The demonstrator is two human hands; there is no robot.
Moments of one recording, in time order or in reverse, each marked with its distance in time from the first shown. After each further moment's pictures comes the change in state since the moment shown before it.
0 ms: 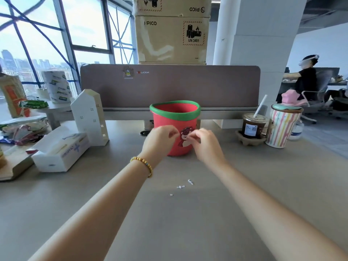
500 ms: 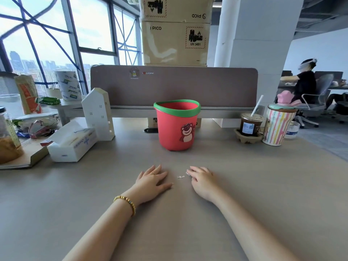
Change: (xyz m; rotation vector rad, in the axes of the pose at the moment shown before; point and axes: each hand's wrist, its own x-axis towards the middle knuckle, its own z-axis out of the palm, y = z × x) left_hand -0.110 -0.061 0.024 0.339 -0.637 -0.150; right_hand -0.093 0.041 0.032 -0.356 -0.528 0.135
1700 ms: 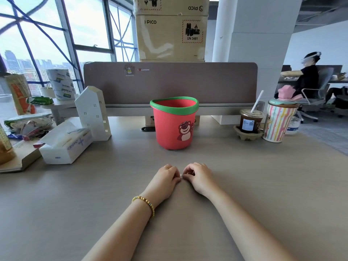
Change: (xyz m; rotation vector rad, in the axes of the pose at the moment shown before) left_hand 0.026 0.040 0.012 -0.273 0.292 0.134; right_hand 0.011 -0.007 -0.004 0.242 0.134 0.017
